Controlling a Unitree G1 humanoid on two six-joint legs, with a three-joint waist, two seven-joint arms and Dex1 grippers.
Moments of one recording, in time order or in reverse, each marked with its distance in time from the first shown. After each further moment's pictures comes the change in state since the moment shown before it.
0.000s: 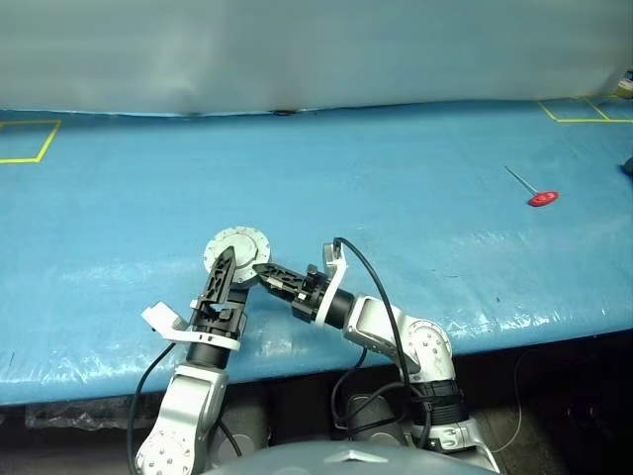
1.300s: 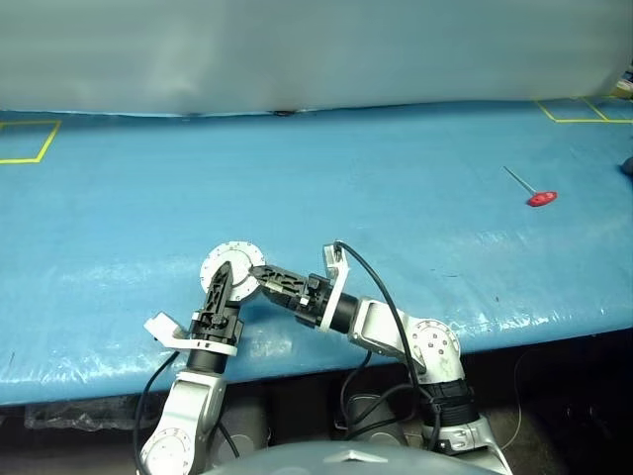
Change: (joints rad) left arm -0.024 0.006 0.054 0.154 -0.030 0.028 -0.123; right arm -0.001 -0.051 0.018 -0.065 -0.084 0.004 0.129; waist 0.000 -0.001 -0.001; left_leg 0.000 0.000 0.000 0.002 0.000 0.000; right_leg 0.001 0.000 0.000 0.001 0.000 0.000
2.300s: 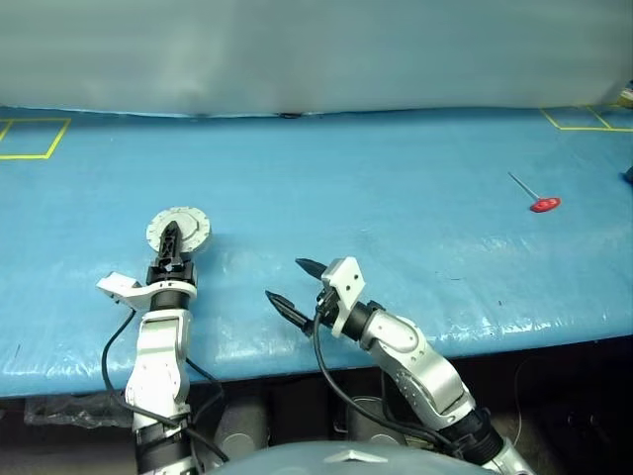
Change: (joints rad) left arm -0.446 0.022 0.321 0.216 0.153 -0.170 0.294; right arm 0.139 -0.220 0.326 -0.108 -1.318 -0.792 0.516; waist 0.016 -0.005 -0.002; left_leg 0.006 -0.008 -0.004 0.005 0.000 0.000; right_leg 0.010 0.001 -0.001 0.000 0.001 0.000
